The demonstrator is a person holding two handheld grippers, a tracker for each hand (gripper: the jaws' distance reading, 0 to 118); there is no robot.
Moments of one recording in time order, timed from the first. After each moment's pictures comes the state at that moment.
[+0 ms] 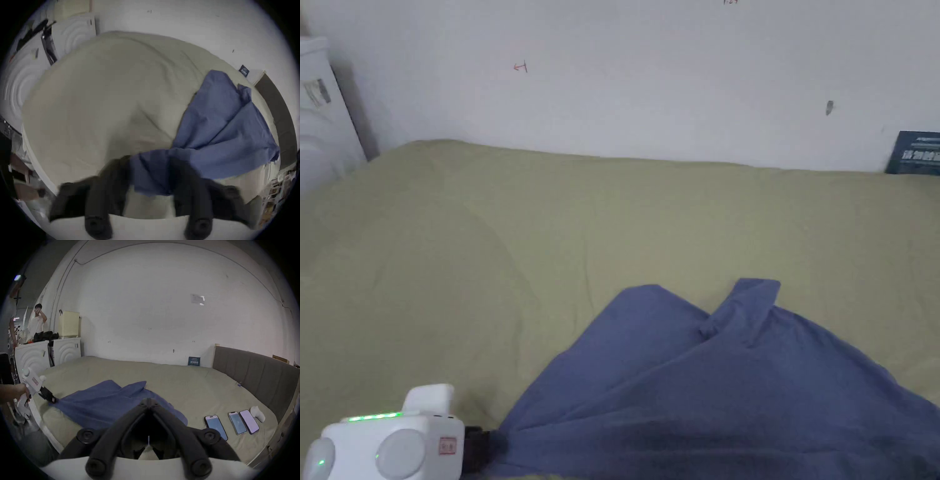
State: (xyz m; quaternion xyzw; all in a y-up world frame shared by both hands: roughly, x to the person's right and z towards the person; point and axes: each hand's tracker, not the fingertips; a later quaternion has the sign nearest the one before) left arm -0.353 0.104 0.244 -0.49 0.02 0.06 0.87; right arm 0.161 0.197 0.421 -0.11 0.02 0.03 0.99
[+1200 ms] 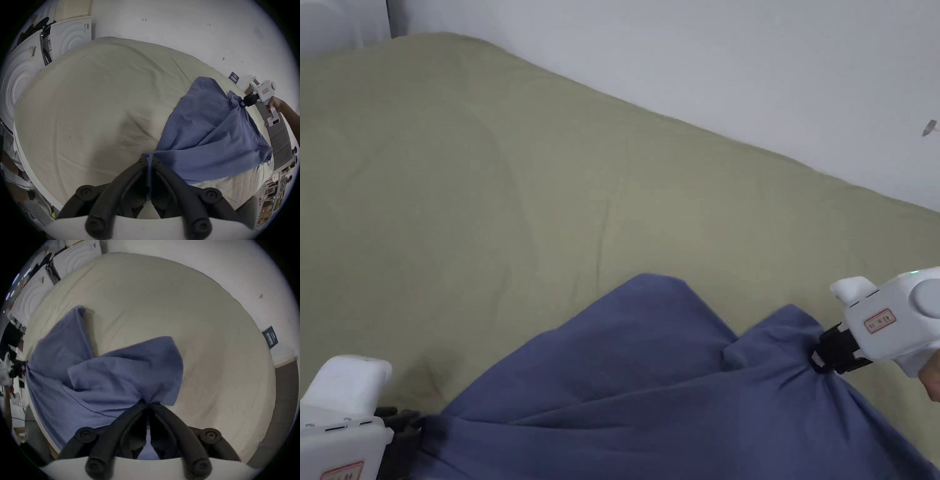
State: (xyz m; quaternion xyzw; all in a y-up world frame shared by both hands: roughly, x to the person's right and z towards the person) left arm -0.353 0.092 0.255 -0.47 -0.01 0.10 0.88; right arm 0.145 0.149 -0.036 -0.57 0.21 0.18 0.77
